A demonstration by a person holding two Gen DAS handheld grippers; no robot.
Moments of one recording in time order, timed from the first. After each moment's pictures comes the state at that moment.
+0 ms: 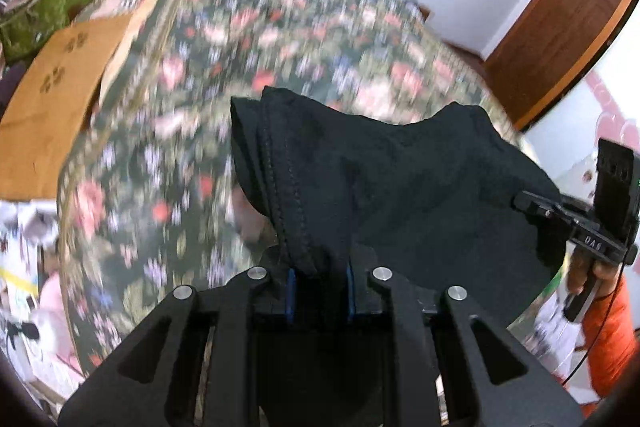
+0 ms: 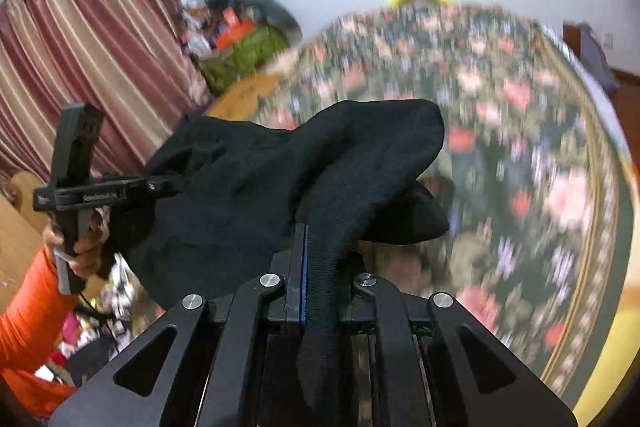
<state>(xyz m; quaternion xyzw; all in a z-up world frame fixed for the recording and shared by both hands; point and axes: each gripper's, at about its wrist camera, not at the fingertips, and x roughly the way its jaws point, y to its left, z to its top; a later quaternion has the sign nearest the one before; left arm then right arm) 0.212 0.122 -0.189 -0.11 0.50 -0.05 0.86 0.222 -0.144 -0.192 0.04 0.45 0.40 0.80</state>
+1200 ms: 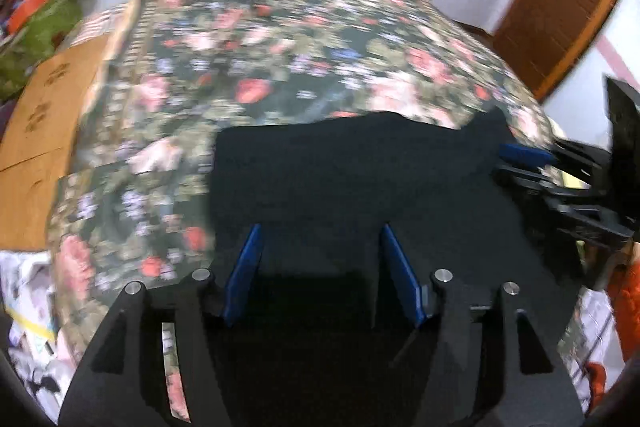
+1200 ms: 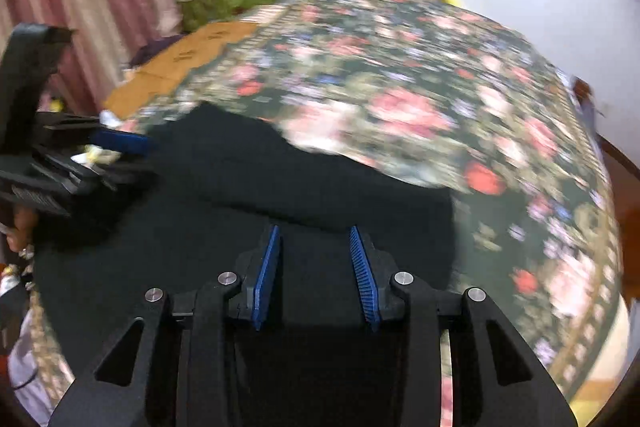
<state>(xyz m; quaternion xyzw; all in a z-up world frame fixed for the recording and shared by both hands) 0.264 0.121 -0.215 -0.04 0.50 -0.03 0.86 0.277 -0.092 -0.213 -0.10 0.44 0.35 0.82</state>
